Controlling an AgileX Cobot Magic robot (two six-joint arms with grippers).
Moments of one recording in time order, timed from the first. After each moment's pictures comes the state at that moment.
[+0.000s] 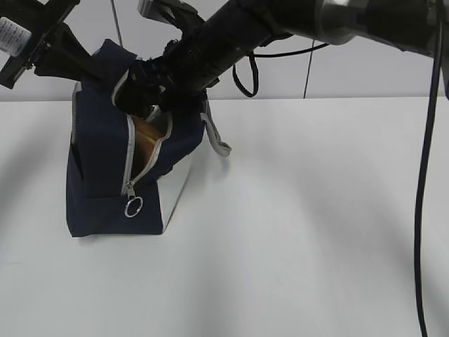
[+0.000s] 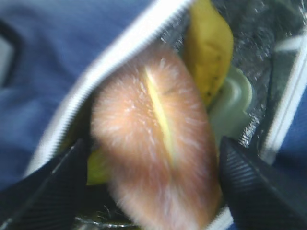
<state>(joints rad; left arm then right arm) -0.01 1.80 -1.59 -0.77 1.18 0.21 0.46 2.26 -2.08 0.74 0.96 -0.61</state>
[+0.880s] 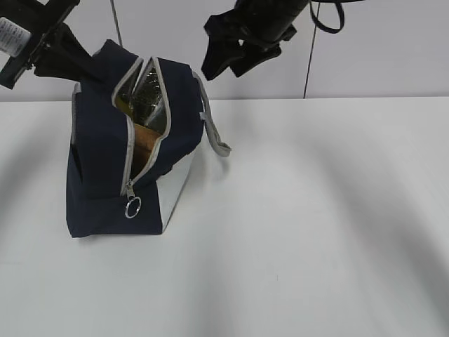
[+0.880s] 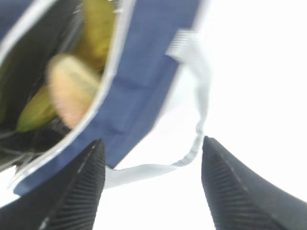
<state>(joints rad) -0.01 1.80 -1.59 -0.77 1.19 0.22 0.32 2.18 -2.22 0.41 1.24 -0.41</state>
